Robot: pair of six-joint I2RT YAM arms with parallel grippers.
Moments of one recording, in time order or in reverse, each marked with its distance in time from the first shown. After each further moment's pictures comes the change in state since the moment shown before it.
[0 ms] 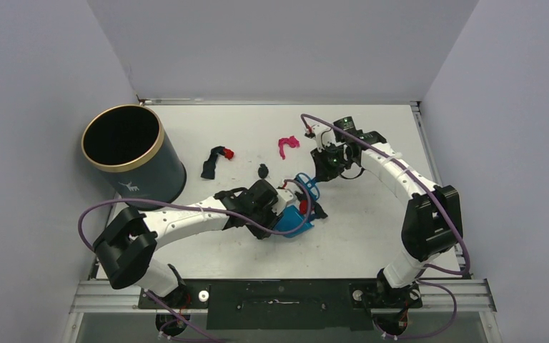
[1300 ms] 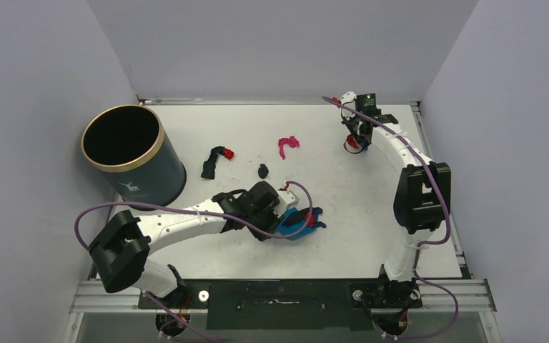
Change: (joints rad) left arm -0.033 -0.033 0.001 -0.006 0.002 0.005; right arm -0.209 0.207 0.201 0.254 0.454 -0.220
